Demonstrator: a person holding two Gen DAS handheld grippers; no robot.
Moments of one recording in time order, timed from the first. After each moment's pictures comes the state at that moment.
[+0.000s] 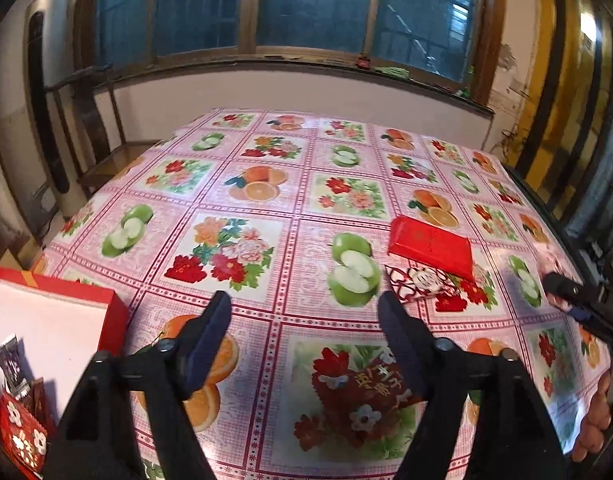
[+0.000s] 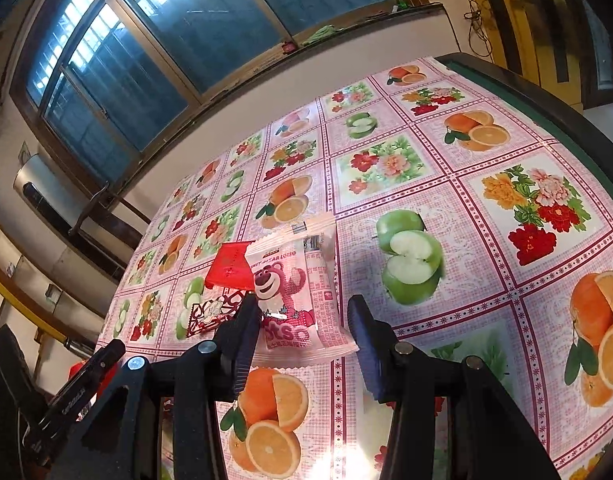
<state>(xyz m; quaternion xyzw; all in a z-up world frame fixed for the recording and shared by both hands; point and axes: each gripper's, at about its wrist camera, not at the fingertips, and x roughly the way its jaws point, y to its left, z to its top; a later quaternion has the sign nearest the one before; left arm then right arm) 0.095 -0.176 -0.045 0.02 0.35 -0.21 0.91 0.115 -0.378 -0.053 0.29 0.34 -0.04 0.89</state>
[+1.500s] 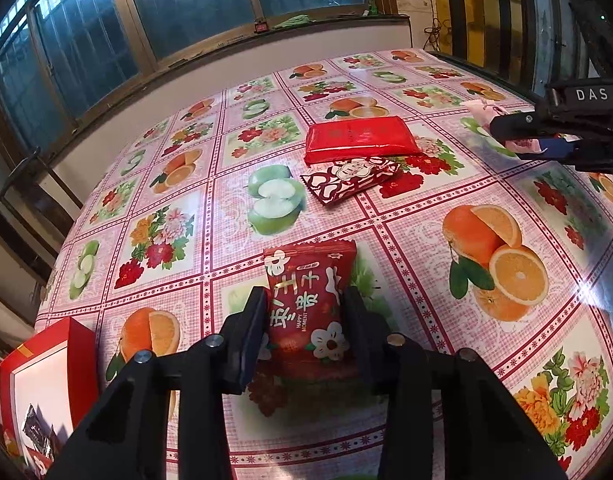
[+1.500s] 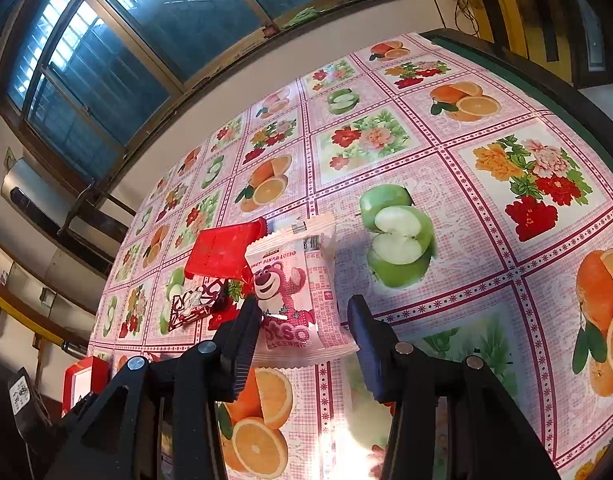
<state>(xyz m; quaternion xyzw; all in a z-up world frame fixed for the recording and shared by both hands) 0.060 -0.225 -0.089 0.21 0.35 -0.28 0.87 0.121 -0.382 -0.068 0.30 0.37 -0.05 0.88</state>
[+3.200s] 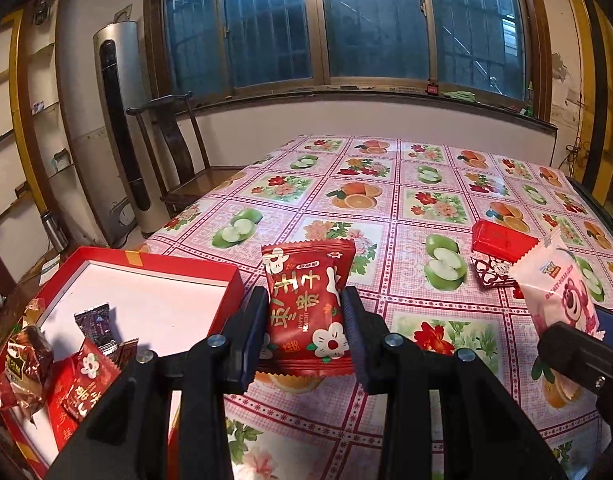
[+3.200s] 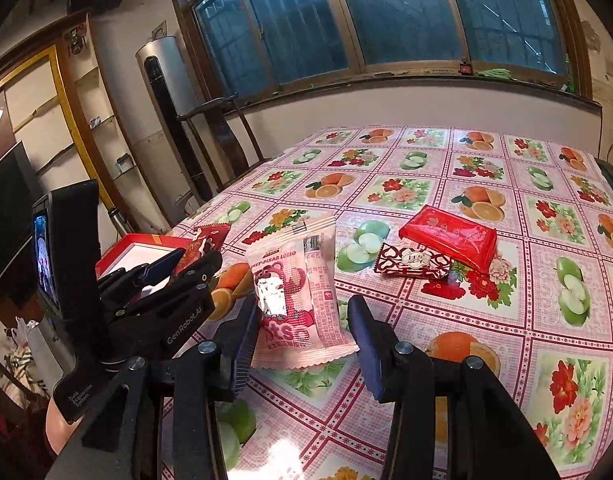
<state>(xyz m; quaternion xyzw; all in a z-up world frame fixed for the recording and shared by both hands) 0.054 -0.125 -0.050 0.03 0.29 -0.05 0.95 0.097 -0.218 -0.029 0.08 0.32 0.18 0.93</state>
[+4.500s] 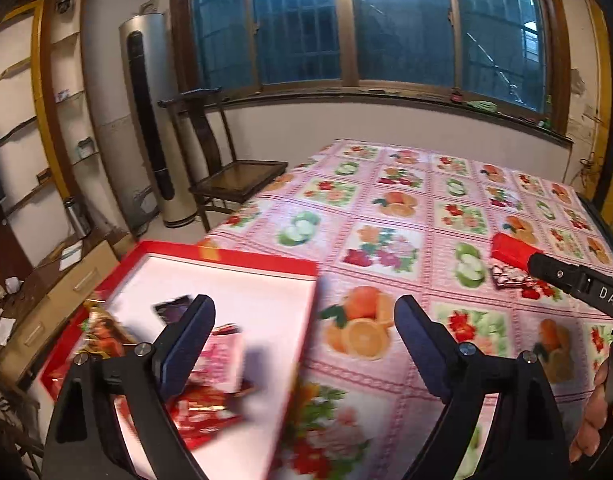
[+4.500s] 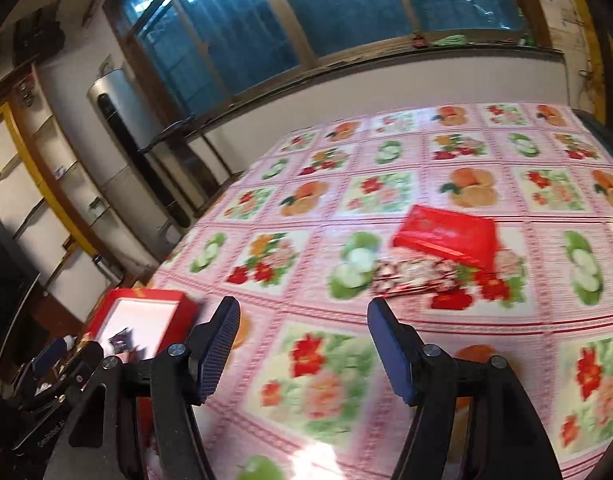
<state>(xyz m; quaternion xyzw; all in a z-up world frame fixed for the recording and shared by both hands) 0.035 -0.078 -0.009 0.01 0.31 -0.03 0.95 0.138 -0.238 -0.030 0.18 0.34 0.09 0.92</state>
